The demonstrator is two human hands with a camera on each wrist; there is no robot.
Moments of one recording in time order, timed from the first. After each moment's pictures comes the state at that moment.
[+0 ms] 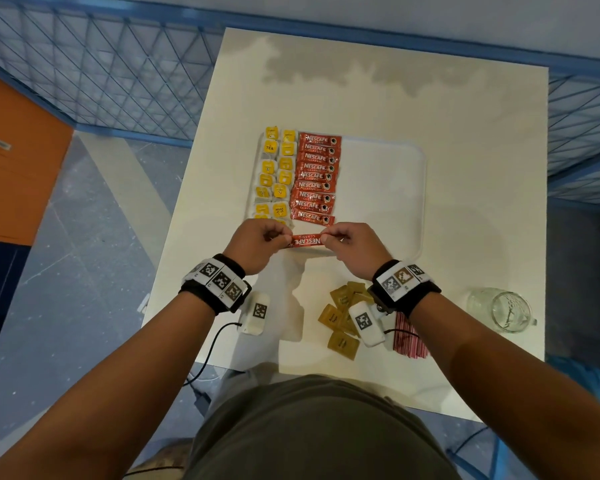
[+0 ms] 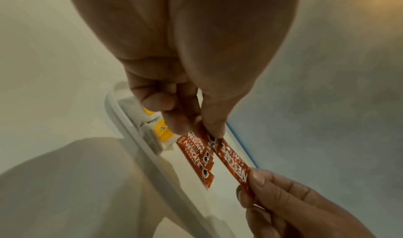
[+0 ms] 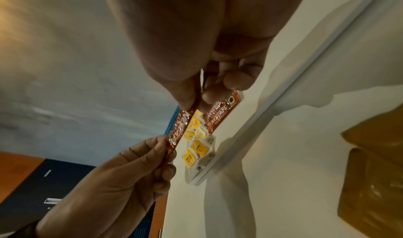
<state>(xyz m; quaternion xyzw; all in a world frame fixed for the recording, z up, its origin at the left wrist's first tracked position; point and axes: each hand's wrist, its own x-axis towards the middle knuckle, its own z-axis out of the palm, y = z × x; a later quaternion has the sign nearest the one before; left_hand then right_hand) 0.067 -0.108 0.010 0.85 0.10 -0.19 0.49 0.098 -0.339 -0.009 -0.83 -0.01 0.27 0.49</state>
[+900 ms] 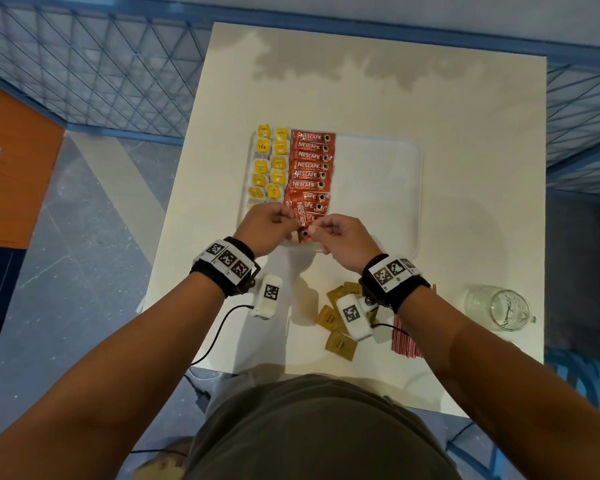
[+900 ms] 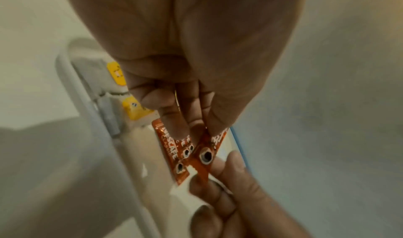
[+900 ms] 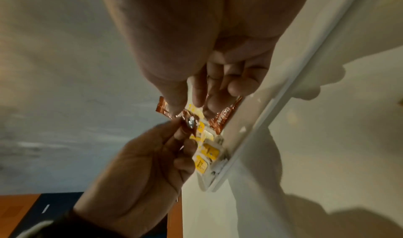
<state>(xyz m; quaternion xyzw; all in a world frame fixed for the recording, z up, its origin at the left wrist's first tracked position) 0.104 -0.128 0.006 0.79 0.15 -0.22 0.55 0.108 -0.325 -0.006 -0.78 0.04 0.29 0.56</state>
